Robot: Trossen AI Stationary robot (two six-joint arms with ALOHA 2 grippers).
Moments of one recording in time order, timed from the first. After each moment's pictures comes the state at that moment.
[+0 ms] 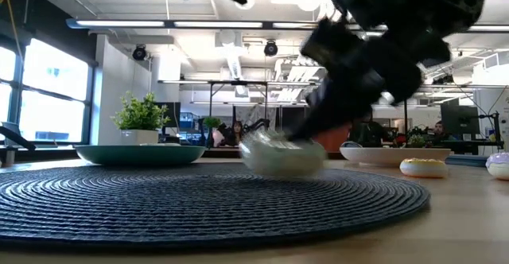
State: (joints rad) left arm -0.17 1.57 1.56 -0.80 -0.27 -0.66; right arm 0.21 1.75 0.72 0.42 0.07 0.14
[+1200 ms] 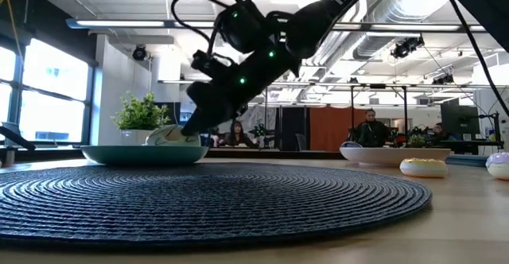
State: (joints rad) left arm -0.17 1.41 1.56 -0.81 -0.32 -0.57; right arm -0.09 2.18 1.44 0.15 0.13 -0.10
